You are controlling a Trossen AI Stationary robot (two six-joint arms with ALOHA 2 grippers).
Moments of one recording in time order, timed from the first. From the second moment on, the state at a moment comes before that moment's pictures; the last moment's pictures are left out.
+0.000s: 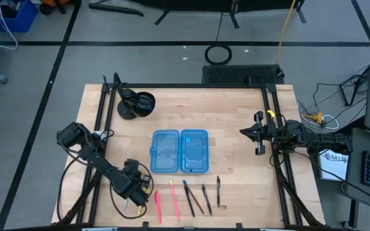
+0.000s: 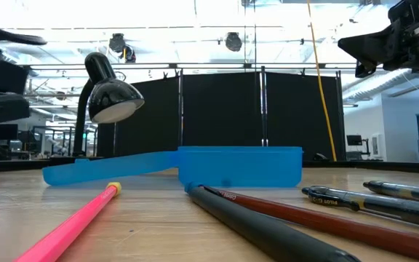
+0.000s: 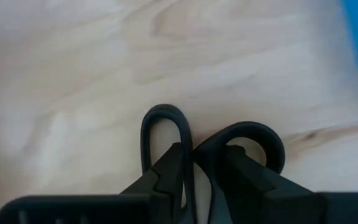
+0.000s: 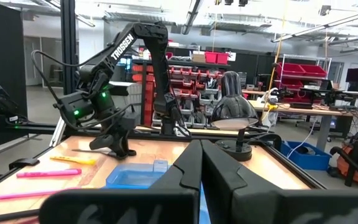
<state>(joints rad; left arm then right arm) -0.72 1.87 1.00 -0.97 -0.22 -2.06 -0.06 0.00 0.02 0.16 -0.03 -0.06</state>
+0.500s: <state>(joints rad) -0.71 1.78 1.01 -0.99 -0.20 -2.10 -0.06 0.00 0.02 0.15 -0.03 -0.06</state>
